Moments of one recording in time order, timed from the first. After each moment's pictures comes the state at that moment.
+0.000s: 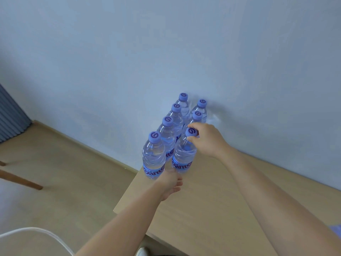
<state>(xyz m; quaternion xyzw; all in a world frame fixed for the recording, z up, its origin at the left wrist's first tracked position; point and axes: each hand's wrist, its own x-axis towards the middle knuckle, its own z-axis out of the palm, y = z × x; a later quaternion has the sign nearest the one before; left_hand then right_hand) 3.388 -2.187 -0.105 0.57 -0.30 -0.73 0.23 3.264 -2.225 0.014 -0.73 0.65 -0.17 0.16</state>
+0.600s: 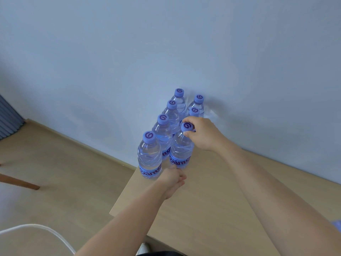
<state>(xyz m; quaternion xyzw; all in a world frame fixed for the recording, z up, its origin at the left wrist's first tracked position) 3.370 -2.196 -0.112 0.53 -0.28 -0.75 0.27 3.260 -2.240 0.014 -0.73 0.63 -0.17 0.21</state>
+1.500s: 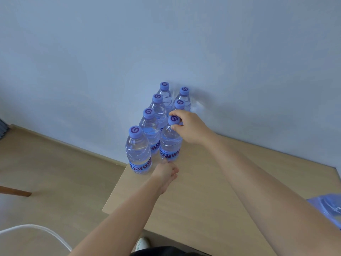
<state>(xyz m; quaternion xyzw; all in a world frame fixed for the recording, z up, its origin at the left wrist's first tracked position) 3.360 -2.186 -0.106 0.56 -0.25 -0.73 0.31 3.257 -2.232 0.007 -0.72 0.62 -0.22 0.23</state>
